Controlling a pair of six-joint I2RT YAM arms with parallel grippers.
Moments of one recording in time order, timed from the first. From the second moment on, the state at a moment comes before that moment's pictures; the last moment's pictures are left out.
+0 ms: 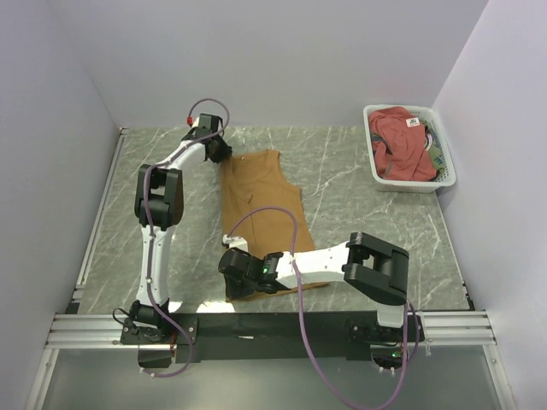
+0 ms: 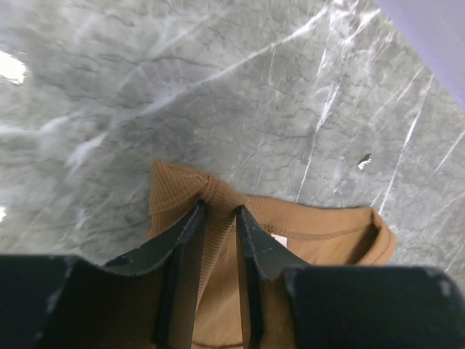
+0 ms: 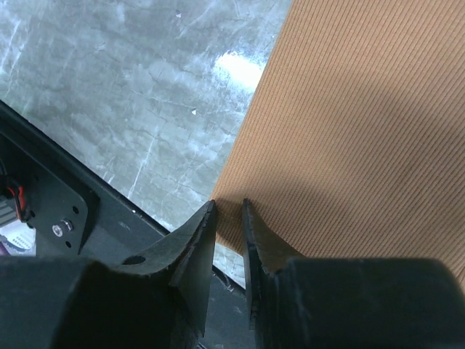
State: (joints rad) left arm -0.20 2.39 1.94 -0.35 -0.05 -0.83; right arm 1.30 1.86 1.09 -0.17 0.10 0.88
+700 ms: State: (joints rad) left arm -0.17 2.51 2.19 -0.37 0.00 -0.69; right arm 1.25 2.00 1.28 -0.09 -0.07 0.81
